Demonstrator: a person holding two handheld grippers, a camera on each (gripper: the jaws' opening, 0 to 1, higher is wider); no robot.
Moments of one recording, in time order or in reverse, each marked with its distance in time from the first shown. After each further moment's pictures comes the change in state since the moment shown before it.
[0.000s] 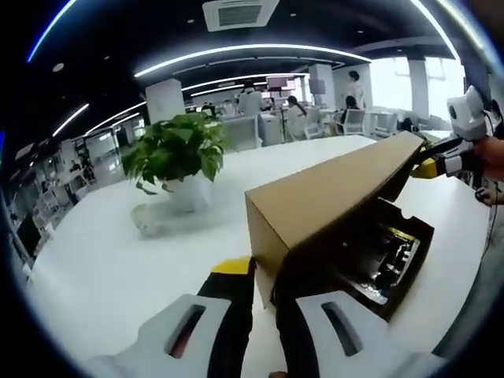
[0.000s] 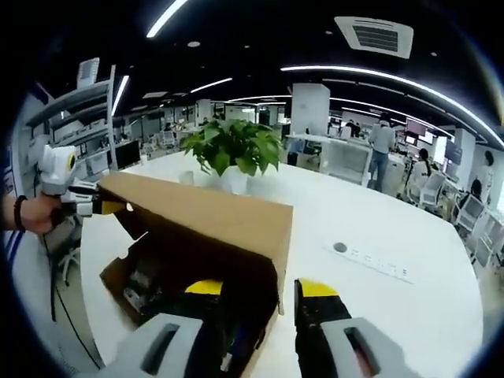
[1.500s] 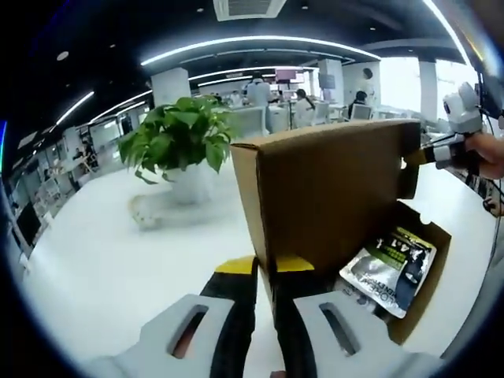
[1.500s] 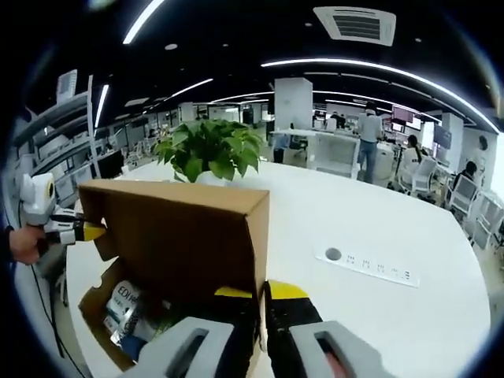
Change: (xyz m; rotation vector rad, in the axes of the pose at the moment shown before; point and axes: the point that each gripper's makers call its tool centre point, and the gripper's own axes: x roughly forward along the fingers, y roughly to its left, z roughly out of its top) left arm 0.037 0.016 -0.006 -0.054 0.043 0.026; right arm 0.045 -0.033 0.022 0.084 -0.007 -0.042
